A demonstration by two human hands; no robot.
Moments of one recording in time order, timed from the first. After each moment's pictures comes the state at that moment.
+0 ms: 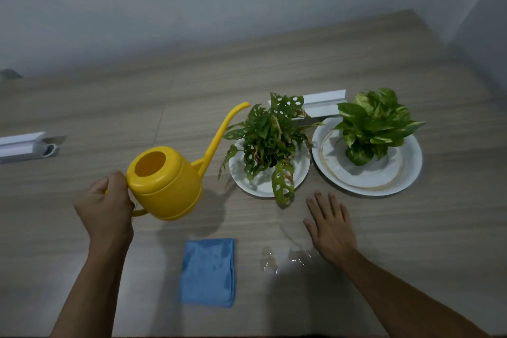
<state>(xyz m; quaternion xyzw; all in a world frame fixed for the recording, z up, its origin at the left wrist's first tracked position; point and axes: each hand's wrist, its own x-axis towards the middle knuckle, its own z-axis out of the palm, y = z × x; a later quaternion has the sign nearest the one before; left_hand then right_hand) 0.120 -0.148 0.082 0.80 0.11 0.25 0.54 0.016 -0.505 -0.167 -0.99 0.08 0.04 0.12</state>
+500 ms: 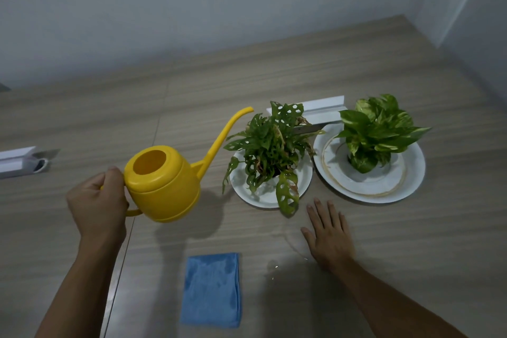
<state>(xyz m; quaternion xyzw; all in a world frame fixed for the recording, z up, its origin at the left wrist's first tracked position) 0.159 -0.142 0.093 0.82 0.08 0.24 0.51 0.028 -0.488 -0.187 -0.99 0.12 0.04 0.11</state>
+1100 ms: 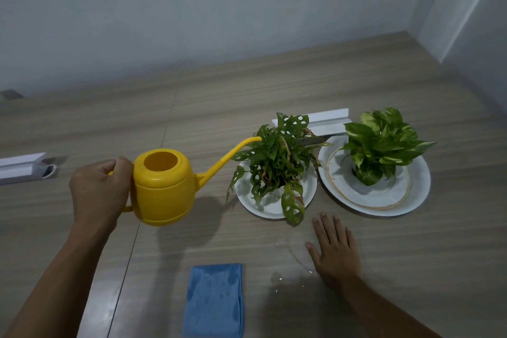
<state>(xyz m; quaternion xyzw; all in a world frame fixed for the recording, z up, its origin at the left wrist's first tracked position) 0.180 -0.127 0.125 0.91 -0.02 0.21 0.35 0.021 -0.485 -0.185 -0.98 0.12 0.05 0.12</state>
